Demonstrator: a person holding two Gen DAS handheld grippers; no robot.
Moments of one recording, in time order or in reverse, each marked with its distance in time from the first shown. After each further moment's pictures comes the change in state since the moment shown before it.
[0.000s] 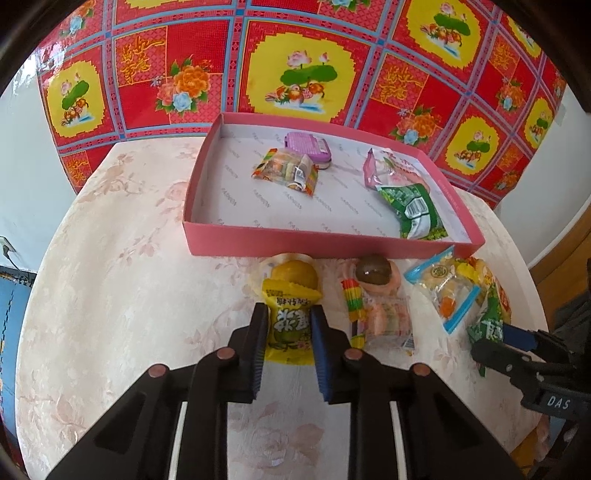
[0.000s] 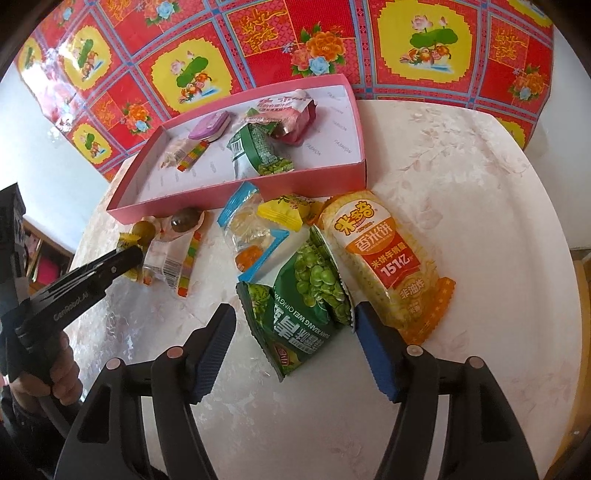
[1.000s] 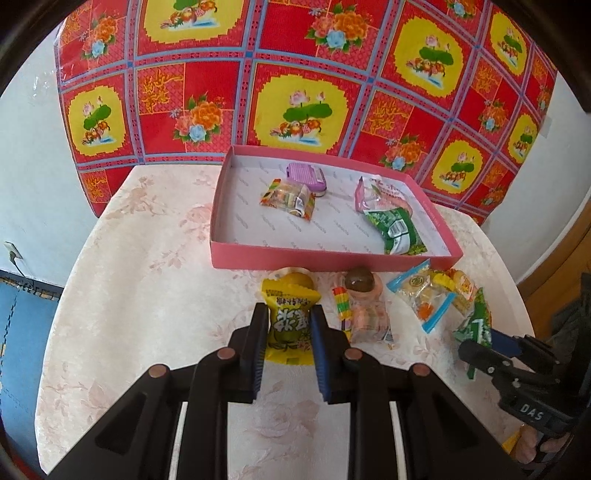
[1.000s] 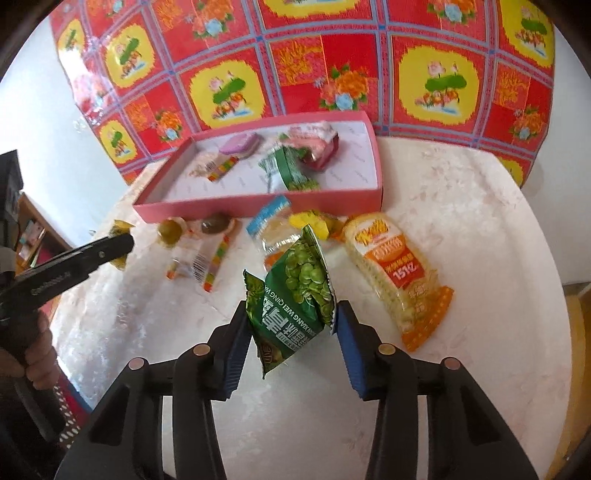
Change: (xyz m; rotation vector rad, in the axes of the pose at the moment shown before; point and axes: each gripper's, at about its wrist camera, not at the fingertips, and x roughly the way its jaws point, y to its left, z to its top) left arm -0.044 0.002 0.002 -0.002 -0.087 -0.007; right arm -0.026 0.019 -0.021 -0.105 -0.152 0.003
